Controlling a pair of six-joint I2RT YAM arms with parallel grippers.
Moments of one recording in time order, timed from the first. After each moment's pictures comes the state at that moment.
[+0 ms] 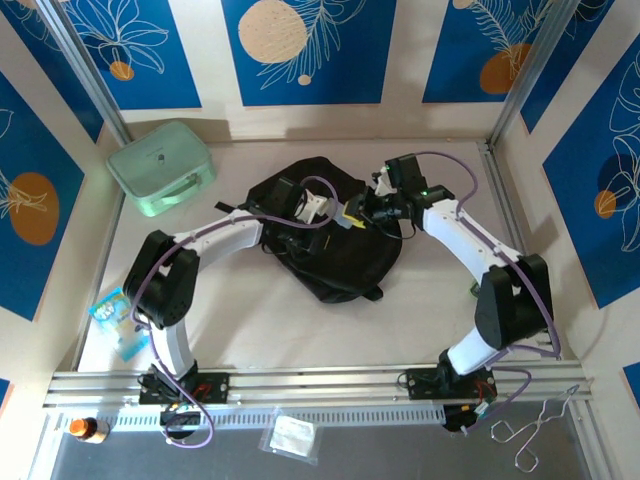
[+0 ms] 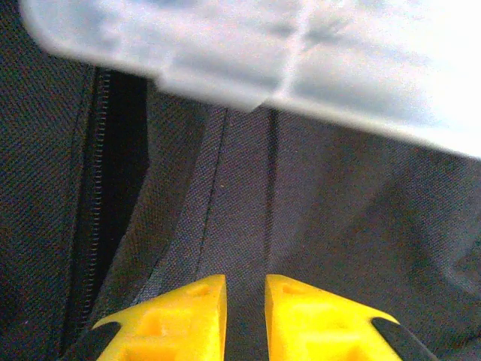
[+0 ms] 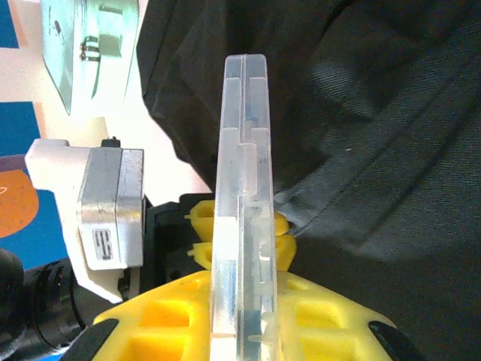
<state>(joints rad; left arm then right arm) -0.62 1.83 1.29 -0.40 0.42 -0.18 0.35 1.58 1.24 -0.55 -0.58 0.84</state>
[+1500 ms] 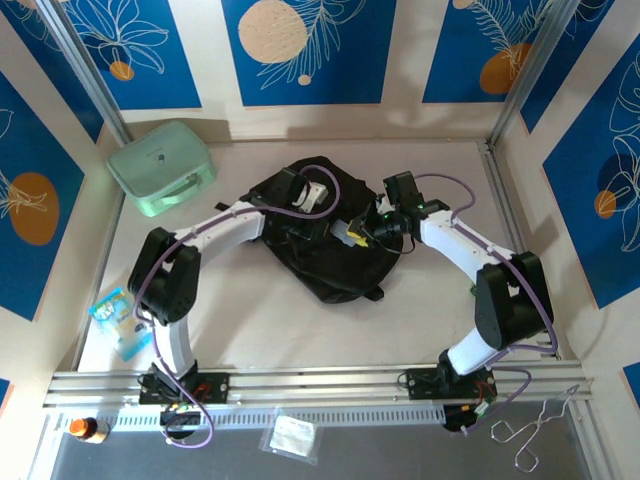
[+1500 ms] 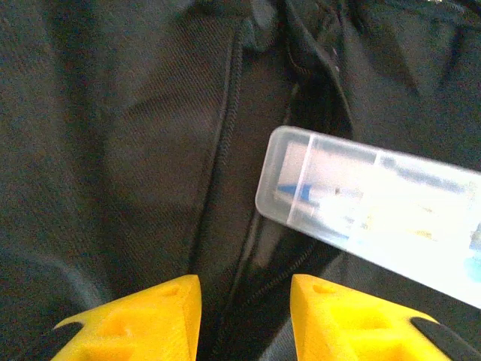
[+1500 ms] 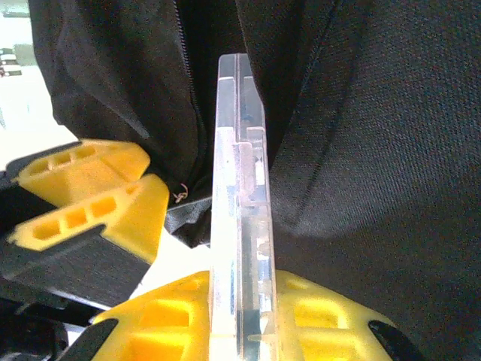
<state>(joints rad) -0.60 1.88 1.42 -0.46 0.23 -0.15 0.35 1.57 1.08 -0.50 -0.53 0.93</state>
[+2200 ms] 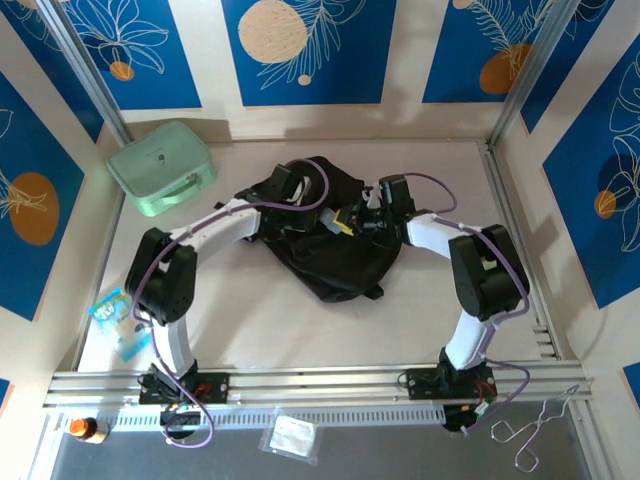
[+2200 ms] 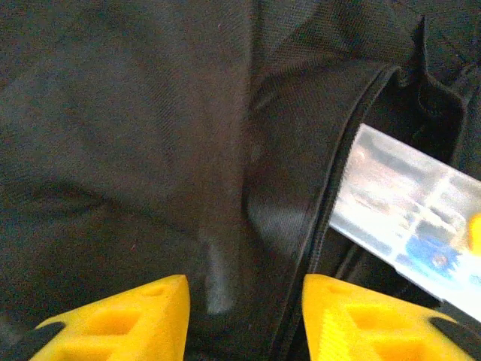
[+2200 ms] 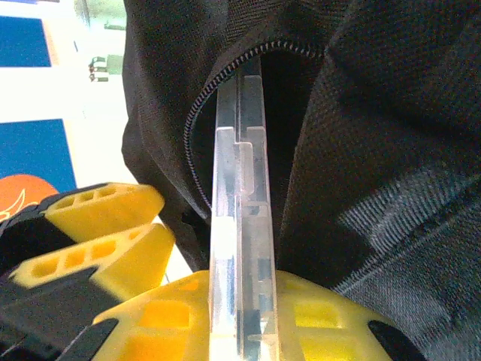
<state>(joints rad) -0.57 1.84 1.39 -0.49 0.05 -0.31 0.33 1.79 1.03 0.04 -0.70 0.96</state>
